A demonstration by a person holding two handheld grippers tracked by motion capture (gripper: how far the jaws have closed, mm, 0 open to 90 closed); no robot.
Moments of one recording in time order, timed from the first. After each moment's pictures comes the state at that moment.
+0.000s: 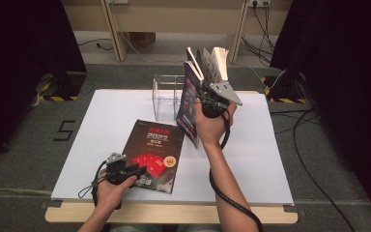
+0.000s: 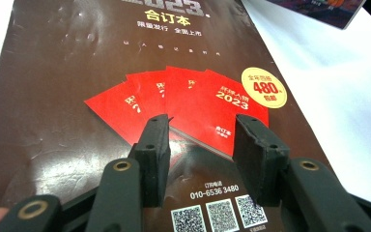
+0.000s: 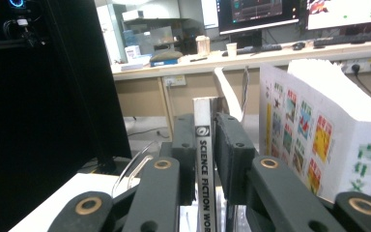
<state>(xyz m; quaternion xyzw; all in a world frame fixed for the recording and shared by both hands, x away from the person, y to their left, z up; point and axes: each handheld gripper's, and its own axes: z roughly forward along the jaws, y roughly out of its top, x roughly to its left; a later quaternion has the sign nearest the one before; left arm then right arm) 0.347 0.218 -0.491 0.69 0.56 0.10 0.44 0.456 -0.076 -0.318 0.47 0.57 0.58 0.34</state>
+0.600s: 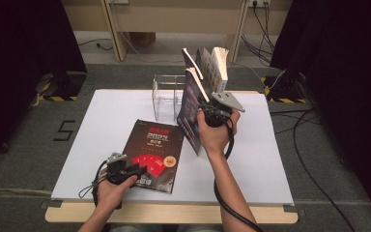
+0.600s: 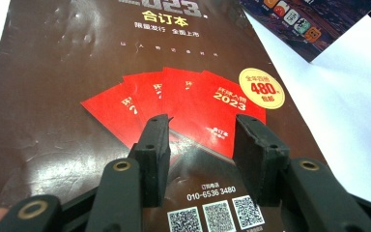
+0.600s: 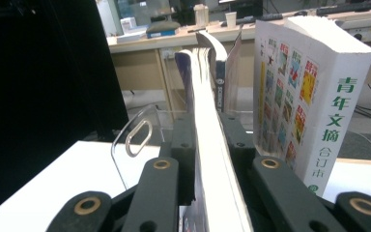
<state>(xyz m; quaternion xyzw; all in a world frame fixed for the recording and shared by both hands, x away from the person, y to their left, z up) 0.347 0.217 -0.490 0.69 0.56 0.10 0.45 0.439 -0.085 -0.330 0.49 0.60 0.55 0.31</state>
